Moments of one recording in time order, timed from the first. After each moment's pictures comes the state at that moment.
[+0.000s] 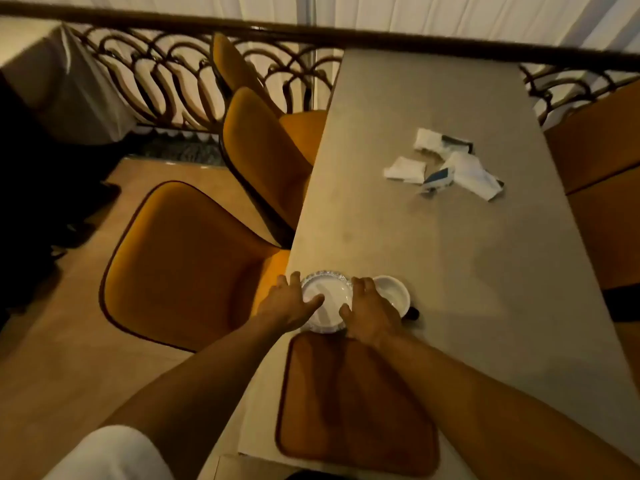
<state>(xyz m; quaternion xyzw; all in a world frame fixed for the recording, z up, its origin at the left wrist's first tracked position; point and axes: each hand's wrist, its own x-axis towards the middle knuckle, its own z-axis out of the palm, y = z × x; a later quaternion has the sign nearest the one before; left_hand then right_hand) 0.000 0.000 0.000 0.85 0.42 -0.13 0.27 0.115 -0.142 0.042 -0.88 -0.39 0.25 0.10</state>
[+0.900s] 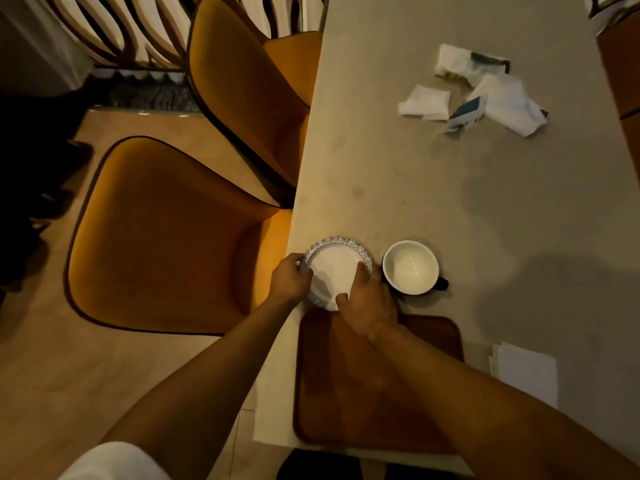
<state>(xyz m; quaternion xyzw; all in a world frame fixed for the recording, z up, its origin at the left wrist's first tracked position) 0.006 0.024 -0.068 0.72 0.50 0.01 0.48 0.090 -0.114 -0.037 -0.91 -0.28 0.31 0.06</state>
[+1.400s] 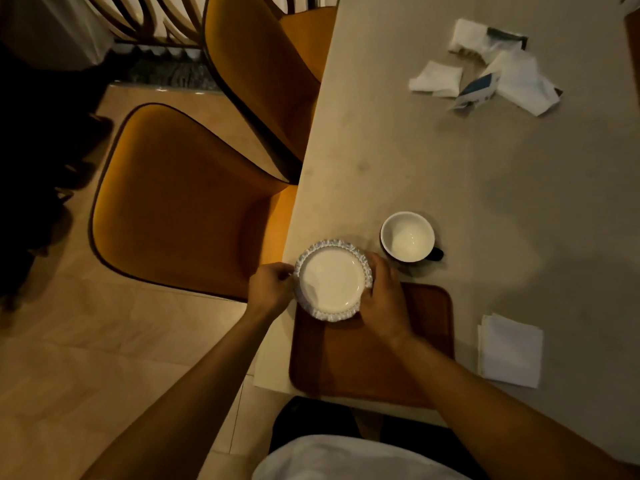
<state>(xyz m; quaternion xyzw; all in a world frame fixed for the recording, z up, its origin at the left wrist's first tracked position) -0.076 -0.027 -0.042 0.71 0.53 0.01 0.45 0.065 -0.190 -0.025 -0.83 -0.25 0.29 0.40</state>
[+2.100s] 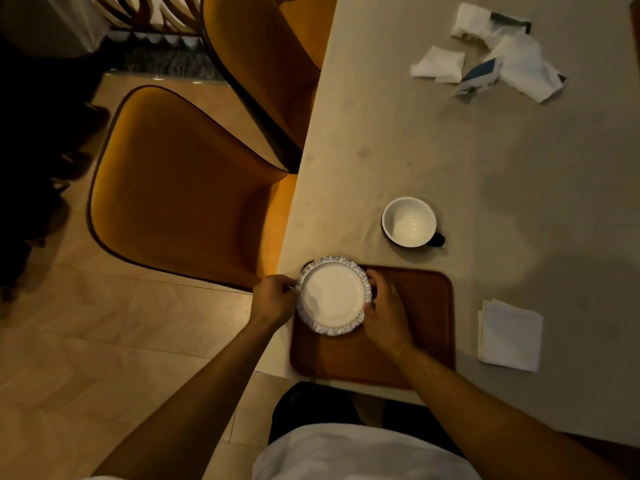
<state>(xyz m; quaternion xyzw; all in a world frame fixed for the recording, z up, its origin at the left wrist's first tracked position) -0.104 -0.060 -0.058 0.74 0.52 -0.02 0.41 0.038 -0.228 -0.055 -0.84 -0.20 0.34 0.37</state>
